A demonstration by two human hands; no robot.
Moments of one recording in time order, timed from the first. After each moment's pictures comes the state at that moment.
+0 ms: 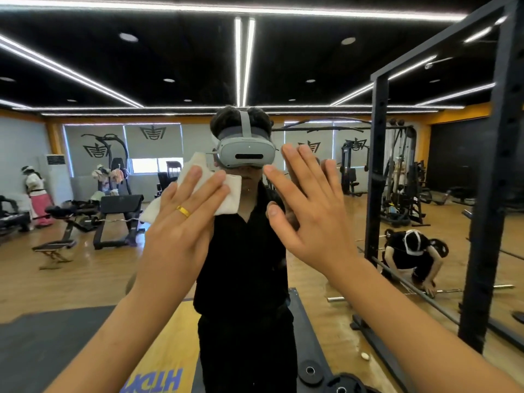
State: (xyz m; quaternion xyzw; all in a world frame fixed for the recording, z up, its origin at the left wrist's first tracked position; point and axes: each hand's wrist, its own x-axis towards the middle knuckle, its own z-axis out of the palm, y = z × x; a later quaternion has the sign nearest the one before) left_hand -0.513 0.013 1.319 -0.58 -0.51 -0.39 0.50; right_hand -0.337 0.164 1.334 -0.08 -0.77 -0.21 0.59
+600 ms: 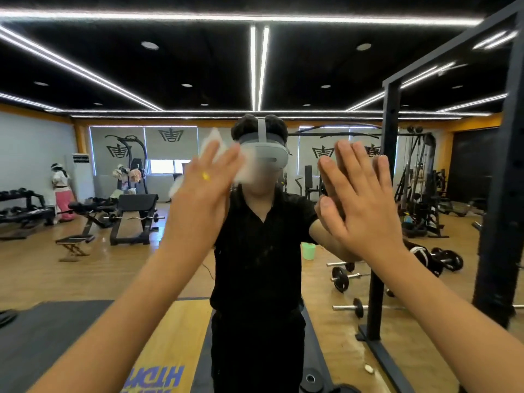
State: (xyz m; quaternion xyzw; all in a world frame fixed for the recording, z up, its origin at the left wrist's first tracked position) left_hand -0.452 0.044 1.359 -0.56 -0.55 -0.41 0.46; right_hand -0.246 0.238 1.345 -0.14 -0.75 -0.30 0.57
